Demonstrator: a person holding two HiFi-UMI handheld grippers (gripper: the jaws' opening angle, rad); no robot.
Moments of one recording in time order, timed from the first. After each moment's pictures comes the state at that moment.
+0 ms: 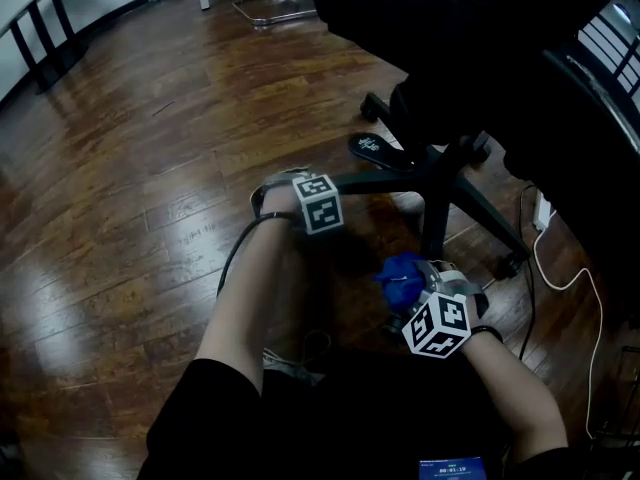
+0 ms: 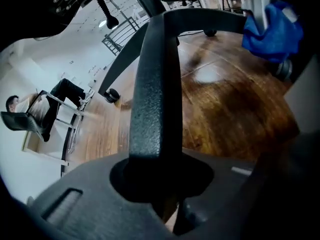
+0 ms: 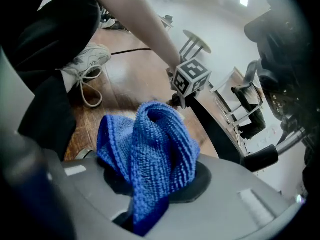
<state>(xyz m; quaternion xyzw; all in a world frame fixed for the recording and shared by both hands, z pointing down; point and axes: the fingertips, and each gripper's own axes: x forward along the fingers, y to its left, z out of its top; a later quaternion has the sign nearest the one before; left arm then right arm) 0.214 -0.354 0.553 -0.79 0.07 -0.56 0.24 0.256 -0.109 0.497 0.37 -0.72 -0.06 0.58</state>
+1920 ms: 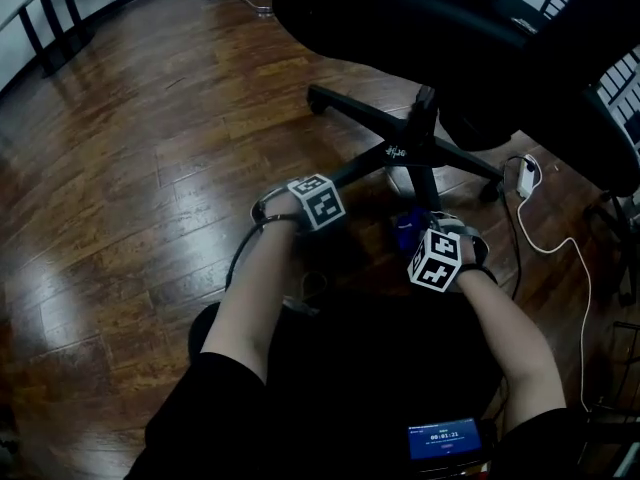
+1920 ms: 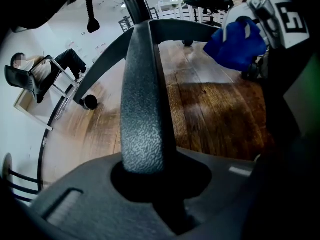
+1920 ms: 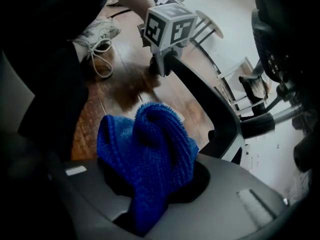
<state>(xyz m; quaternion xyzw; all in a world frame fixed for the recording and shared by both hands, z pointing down) 0.157 -0.227 0.565 -0.81 0.10 -0.57 0.10 0.302 -0.071 0.510 0.35 -0.66 -0.03 0.67</state>
